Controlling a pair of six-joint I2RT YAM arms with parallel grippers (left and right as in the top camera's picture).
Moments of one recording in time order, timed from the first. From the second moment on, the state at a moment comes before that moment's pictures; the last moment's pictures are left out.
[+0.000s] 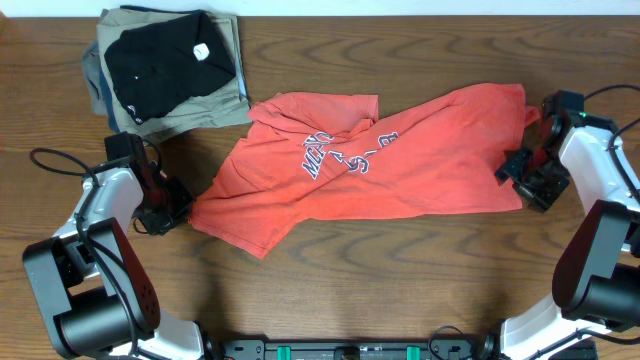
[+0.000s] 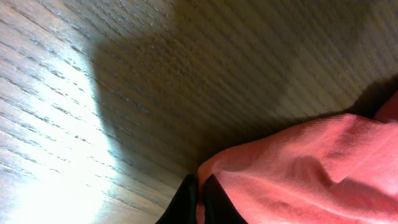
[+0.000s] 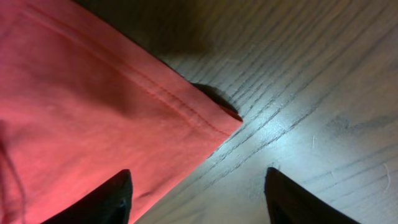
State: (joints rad) left arm 0.33 1.72 0.94 -0.74 0.20 -0.35; right arm -0.24 1.81 1.23 -1.00 0.04 0.58
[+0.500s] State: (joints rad) left arm 0.33 1.72 0.94 -0.74 0.20 -0.35; right arm -0.24 1.81 1.08 -0.84 0.11 0.60
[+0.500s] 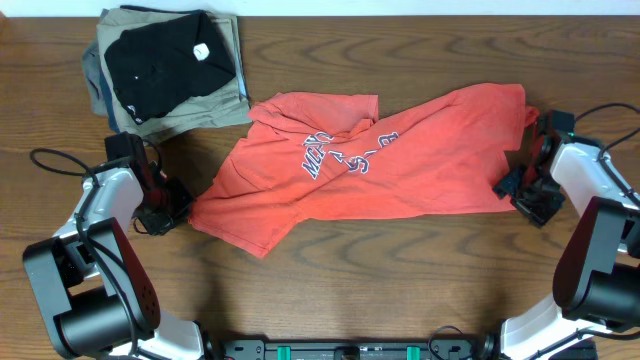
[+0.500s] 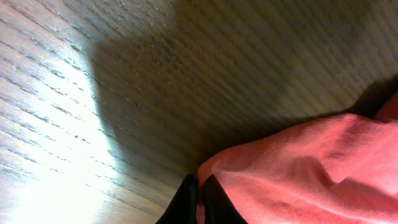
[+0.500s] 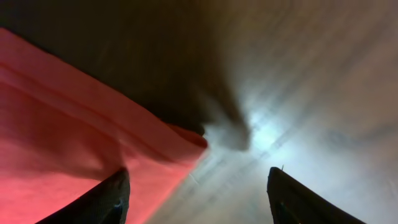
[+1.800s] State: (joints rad) left arm 0.33 1.72 0.93 -0.74 0.20 -0.43; right arm -0.26 1.81 1.03 -0.74 0.10 0.57
